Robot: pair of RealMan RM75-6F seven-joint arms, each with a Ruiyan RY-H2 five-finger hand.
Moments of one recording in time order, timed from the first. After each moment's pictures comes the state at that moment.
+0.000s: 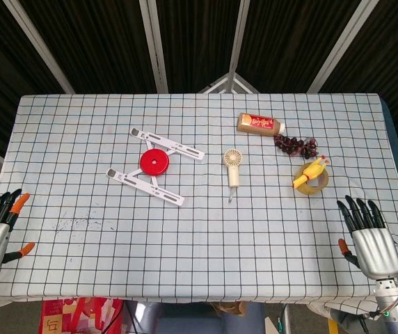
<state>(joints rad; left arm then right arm) -0.11 -1.11 -0.01 -1.65 1.55 1.48 0.09 0.19 -1.15 -0.07 -1.64 -1.49 1.54 -0.24</state>
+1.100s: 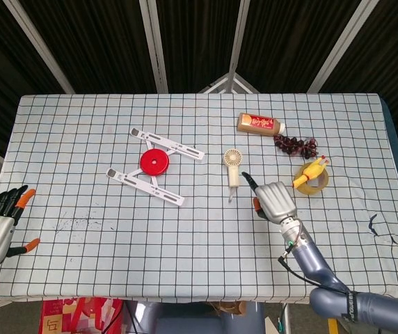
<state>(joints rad) -0.15 -1.10 -0.03 -1.66 1.51 1.41 0.04 0.66 -1.45 0.21 -1.62 -1.02 0.97 -0.53</state>
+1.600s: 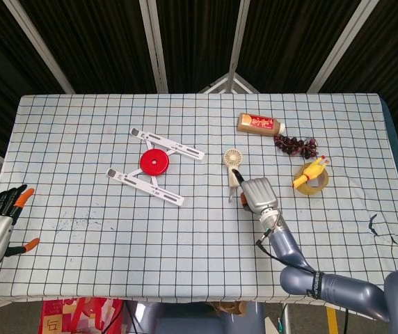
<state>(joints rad) -0.15 -1.09 -0.03 -1.66 1.51 1.40 0.01 0.78 -1.63 0.25 -1.40 -0.79 0.91 -0.62</state>
